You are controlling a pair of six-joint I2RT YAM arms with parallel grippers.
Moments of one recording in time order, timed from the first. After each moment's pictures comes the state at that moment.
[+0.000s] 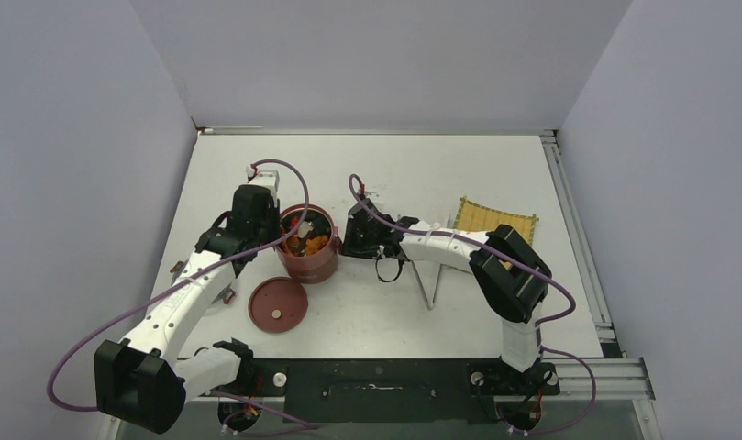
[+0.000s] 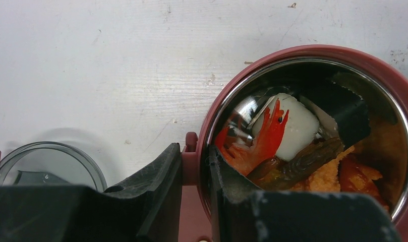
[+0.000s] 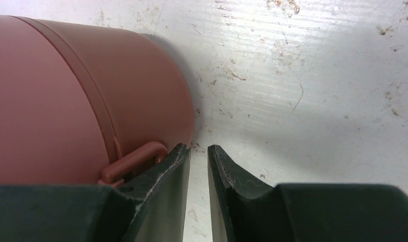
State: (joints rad) left arm -0.33 1.12 0.89 -0.52 -0.24 -0.20; right arm 0.87 1.89 1.25 -0.20 0.02 0.84
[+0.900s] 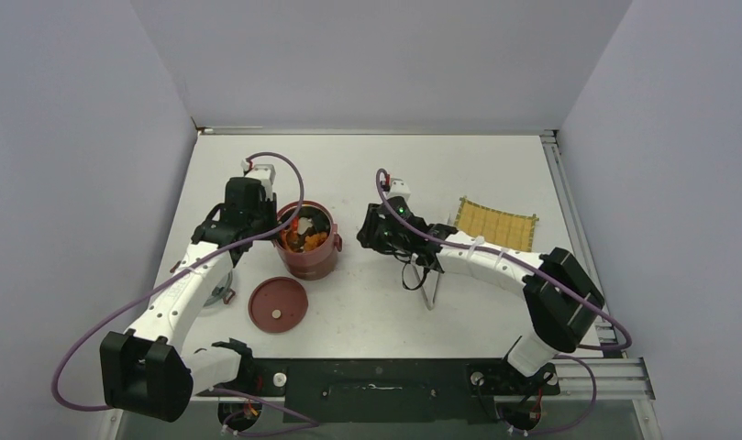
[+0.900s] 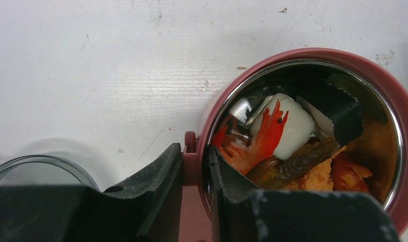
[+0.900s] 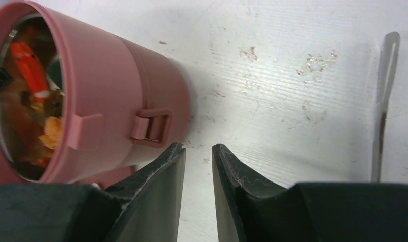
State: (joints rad) left arm -0.24 1.18 0.93 -0.51 -0.11 -0.17; right arm 0.84 1.60 1.08 -0.10 0.13 0.72
